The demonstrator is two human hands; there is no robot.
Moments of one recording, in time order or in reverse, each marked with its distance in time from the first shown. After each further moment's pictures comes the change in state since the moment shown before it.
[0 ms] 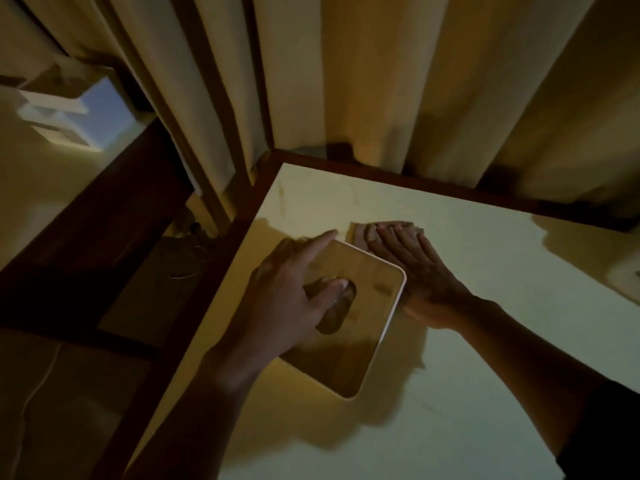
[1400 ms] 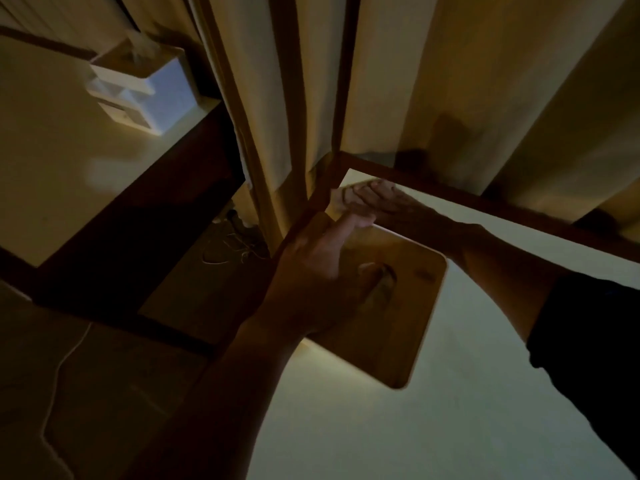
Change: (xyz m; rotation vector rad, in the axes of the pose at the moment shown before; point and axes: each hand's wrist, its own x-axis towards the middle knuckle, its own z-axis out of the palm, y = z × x) left_hand 0.059 -0.066 -0.024 -0.042 0.093 0.090; right_hand 0.206 0.007 0.007 -0.609 0.143 -0.348
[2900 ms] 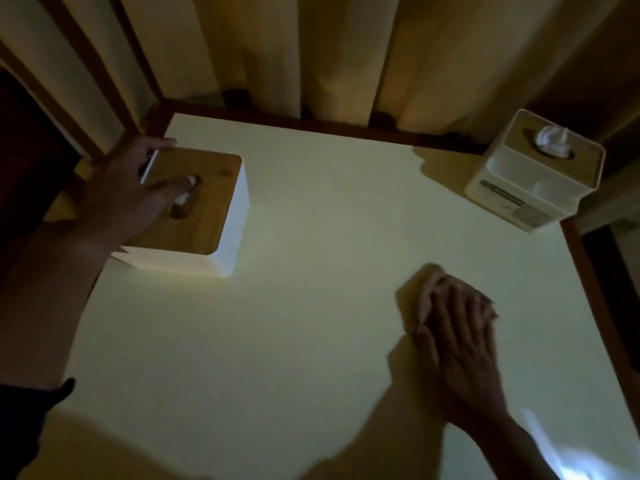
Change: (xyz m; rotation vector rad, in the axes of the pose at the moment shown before) left_hand -0.008 0.032 0.003 -0.110 -0.002 -0.175; right_hand -0.441 -0.193 -0.172 0.572 -0.302 1.061
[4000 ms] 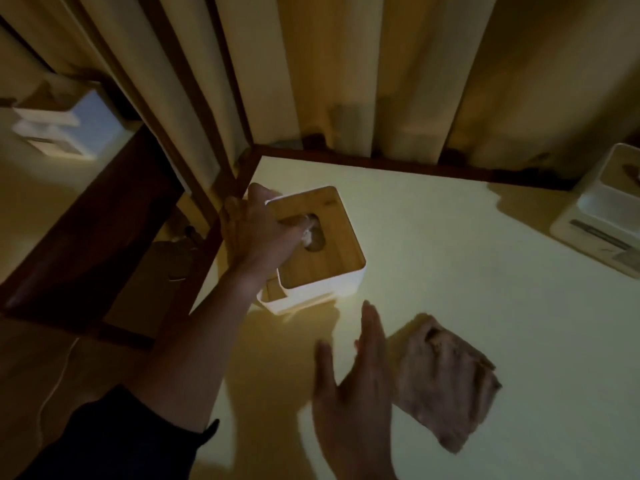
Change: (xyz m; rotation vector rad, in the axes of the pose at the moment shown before) left_hand -0.023 0.054 0.030 0.140 0.131 -0.265; right_hand 0.031 -0.263 -0.045 0.904 0.036 0.284
